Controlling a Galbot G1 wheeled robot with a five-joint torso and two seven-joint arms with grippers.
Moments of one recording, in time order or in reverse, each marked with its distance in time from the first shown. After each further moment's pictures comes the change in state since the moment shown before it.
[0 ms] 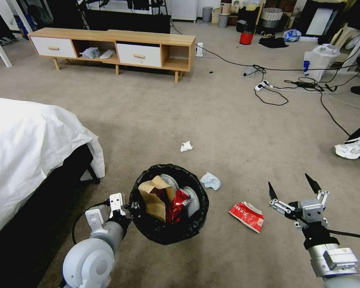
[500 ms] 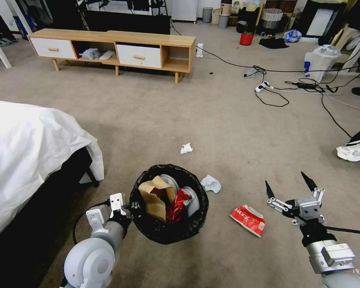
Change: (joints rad) left arm -0.007 -0.005 -0.001 0.015 0.000 -0.004 -0.003; right arm 0.017 -0.042 -0.012 -0.010 0.024 -0.006 0.004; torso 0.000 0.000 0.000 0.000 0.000
